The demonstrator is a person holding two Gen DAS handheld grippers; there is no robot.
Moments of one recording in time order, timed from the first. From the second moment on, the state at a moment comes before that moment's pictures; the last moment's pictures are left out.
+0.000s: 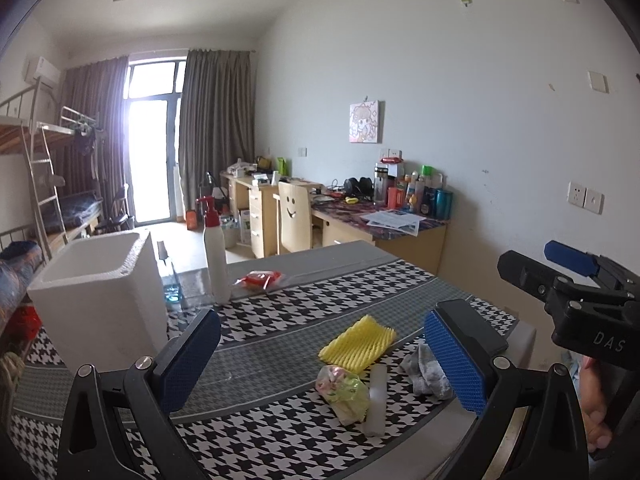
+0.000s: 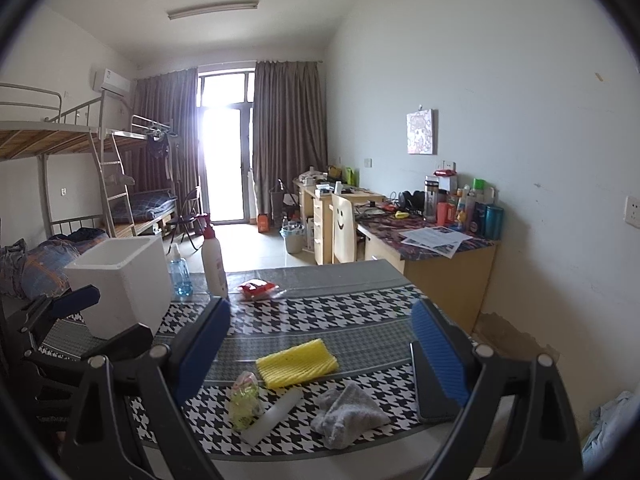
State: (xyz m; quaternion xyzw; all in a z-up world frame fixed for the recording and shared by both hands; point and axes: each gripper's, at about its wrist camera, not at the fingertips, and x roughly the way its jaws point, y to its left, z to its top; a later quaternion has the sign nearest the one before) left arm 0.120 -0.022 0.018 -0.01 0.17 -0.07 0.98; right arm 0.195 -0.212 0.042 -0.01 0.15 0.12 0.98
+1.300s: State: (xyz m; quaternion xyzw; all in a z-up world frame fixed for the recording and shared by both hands) left arm 0.184 -0.045 -0.058 -0.01 0.28 -0.05 0.96; right arm 0.252 -0.235 -0.050 0.00 0.29 0.10 0.95
